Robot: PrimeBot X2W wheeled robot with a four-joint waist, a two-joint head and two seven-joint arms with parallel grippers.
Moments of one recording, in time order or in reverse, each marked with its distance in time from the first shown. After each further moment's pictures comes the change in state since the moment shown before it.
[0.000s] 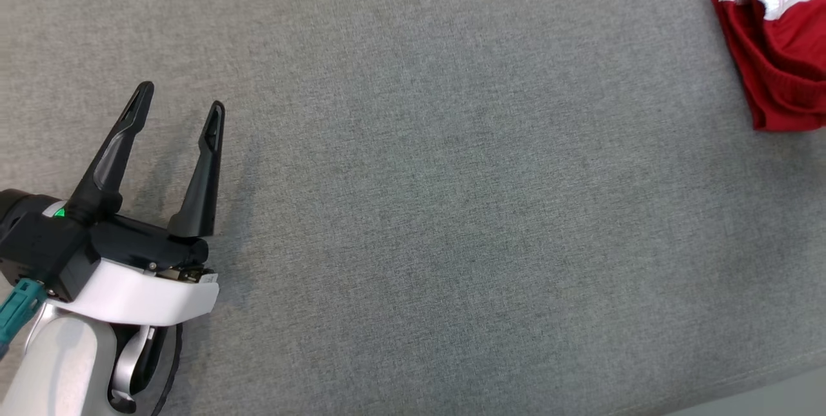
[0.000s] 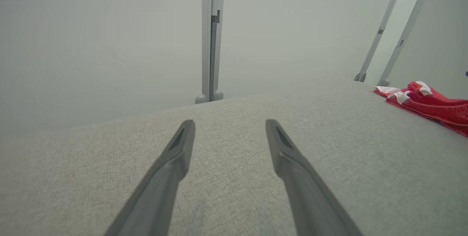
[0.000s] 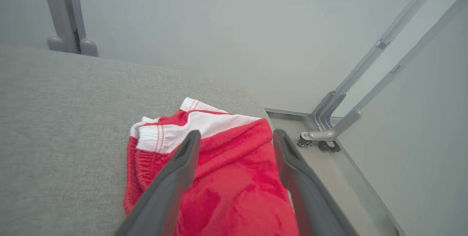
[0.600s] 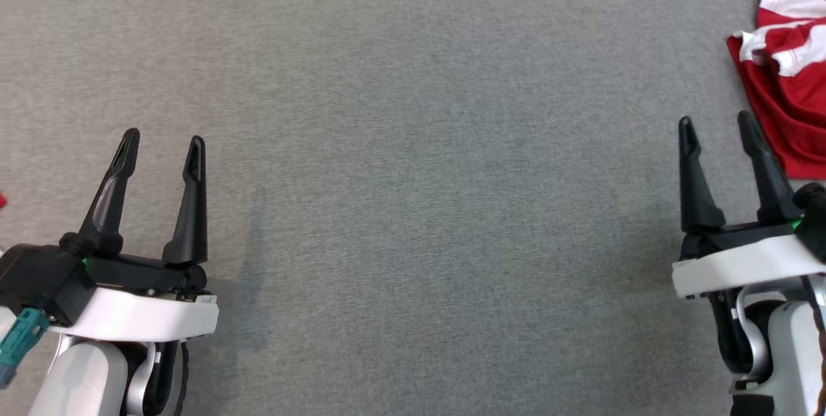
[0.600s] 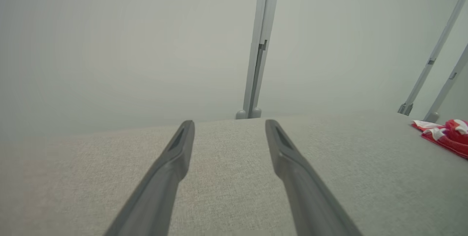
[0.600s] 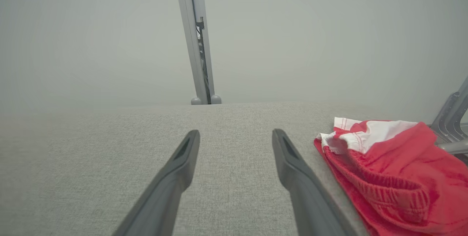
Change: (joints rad) left arm 0.081 -0.058 0.036 0.072 -0.053 0.050 -0.063; right arm 0.311 0.285 0.117 -0.333 0.056 0.000 -0.046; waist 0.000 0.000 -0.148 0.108
